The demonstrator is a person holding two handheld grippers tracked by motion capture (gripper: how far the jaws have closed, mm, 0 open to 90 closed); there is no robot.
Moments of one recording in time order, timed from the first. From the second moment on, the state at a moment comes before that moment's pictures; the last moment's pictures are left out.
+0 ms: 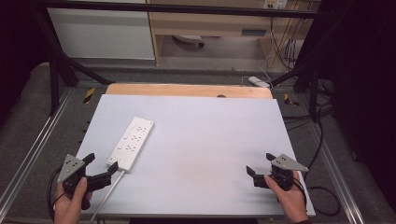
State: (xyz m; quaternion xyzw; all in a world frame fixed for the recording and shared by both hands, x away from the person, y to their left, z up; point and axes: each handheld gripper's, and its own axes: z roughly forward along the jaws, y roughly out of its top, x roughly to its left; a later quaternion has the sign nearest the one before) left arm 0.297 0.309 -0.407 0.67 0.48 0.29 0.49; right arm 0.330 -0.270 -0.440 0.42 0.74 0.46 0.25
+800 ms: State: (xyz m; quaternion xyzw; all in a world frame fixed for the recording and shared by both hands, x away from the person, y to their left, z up) left arm 0.295 0.301 -0.400 0.65 0.46 0.31 0.52; right arm 0.330 -0.270 -0.434 0.42 0.72 0.48 0.27
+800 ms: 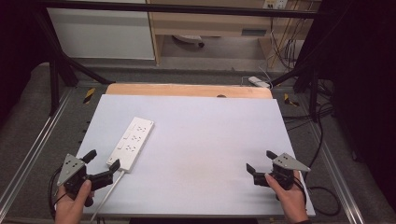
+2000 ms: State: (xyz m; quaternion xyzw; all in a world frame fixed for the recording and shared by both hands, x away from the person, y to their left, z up) left arm 0.312 0.294 -0.368 0.65 0.43 0.32 0.55; right arm 0.332 -0.271 -0.432 0.42 0.71 0.49 0.26
